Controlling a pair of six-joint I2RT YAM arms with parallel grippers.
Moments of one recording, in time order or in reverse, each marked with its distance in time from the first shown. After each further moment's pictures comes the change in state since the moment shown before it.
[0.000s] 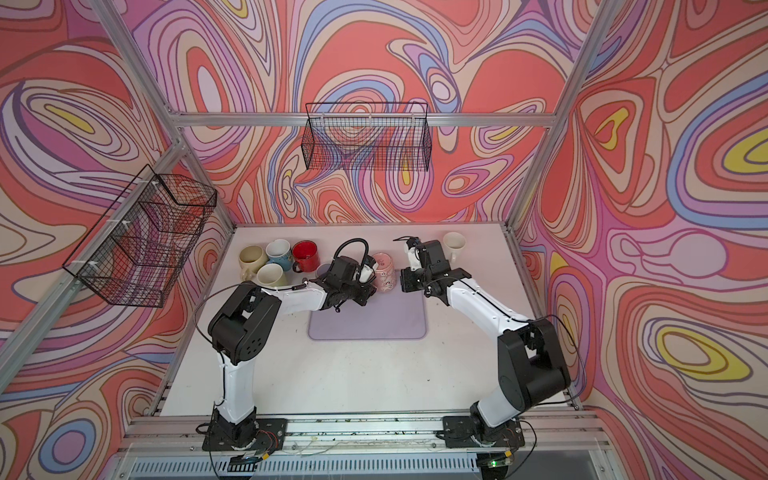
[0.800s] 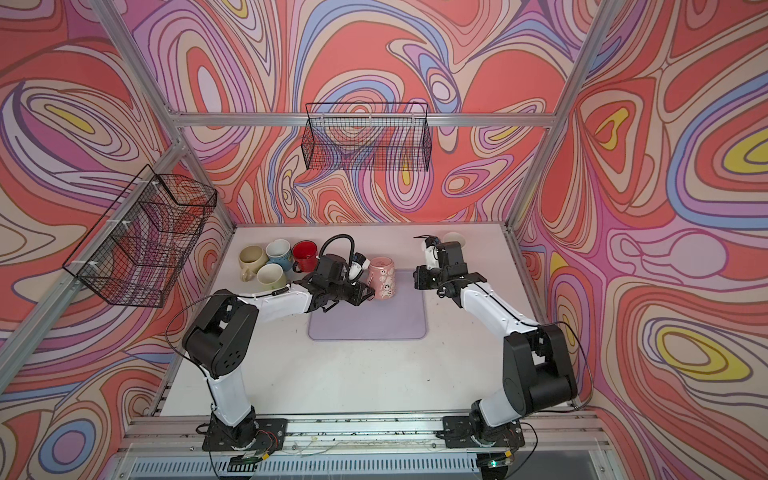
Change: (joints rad) left arm 0.037 -0.163 -0.105 -0.007 0.231 -0.177; right arm -0.129 -0.041 -0.084 0.094 -0.121 0.050
